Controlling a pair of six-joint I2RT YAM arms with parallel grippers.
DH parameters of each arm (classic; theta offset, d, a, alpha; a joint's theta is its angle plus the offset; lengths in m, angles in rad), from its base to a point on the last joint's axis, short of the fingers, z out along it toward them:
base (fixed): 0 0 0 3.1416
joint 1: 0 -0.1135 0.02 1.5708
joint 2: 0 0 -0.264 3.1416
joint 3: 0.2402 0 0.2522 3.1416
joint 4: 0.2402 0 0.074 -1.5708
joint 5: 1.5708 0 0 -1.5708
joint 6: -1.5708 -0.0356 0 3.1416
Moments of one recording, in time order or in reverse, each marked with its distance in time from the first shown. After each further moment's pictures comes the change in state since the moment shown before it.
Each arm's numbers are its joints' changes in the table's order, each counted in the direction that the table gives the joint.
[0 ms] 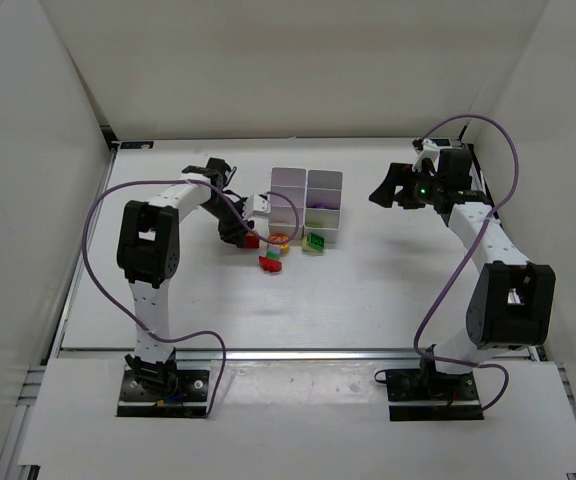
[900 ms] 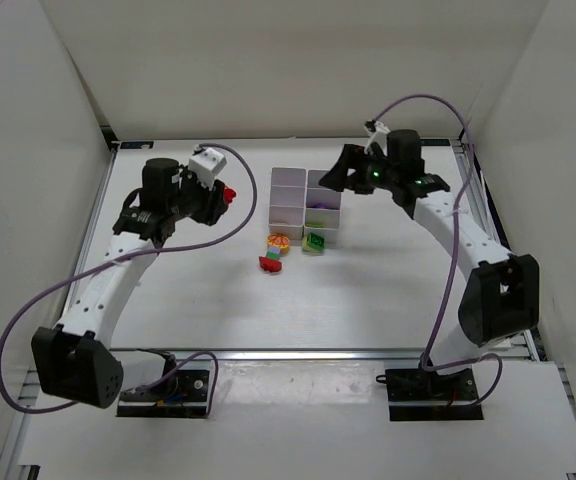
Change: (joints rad) left arm -0.027 -0.855 -0.476 -0.511 -0.278 1.002; right arm -0.291 0.038 0.148 -0.044 0.080 -0.294
